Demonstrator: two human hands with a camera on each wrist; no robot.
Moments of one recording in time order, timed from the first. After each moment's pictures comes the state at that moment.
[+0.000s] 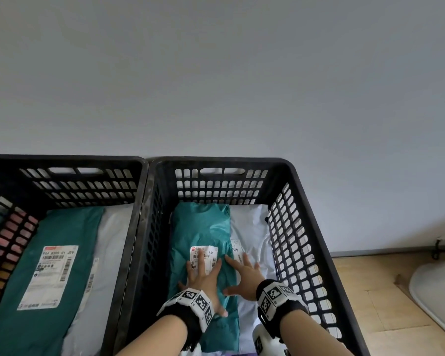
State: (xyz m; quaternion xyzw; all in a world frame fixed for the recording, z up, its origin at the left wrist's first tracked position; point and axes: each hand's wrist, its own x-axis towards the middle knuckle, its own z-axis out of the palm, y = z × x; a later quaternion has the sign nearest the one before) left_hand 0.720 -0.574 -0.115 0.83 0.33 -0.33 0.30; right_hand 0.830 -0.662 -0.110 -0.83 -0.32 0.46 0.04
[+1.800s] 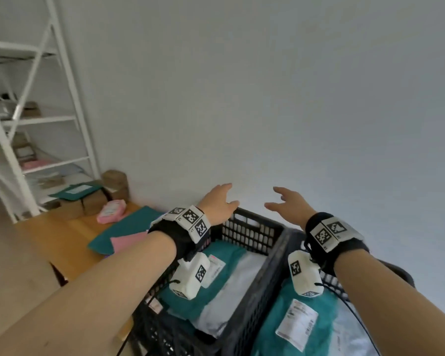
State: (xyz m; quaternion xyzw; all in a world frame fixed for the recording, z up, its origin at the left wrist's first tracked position) left_hand 0.498 -0.541 0.231 0.80 0.51 0.22 0.22; right_hand 0.704 -0.556 0.219 -0.68 -0.61 0.23 0.34
